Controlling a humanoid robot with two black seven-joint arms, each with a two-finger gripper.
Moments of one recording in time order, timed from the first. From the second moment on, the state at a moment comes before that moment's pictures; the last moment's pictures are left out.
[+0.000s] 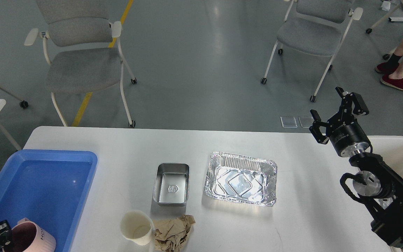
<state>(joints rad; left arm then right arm) -0.03 1.07 -0.84 -1.41 0.78 -0.49 0.49 0.41 -0.35 1.13 0.98 -0.32 0.21 0.33</state>
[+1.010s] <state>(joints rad) -0.16 1.49 -1.05 -1.64 0.66 -0.61 0.30 0.43 -0.30 1.13 0.96 -0.32 0.21 0.33</state>
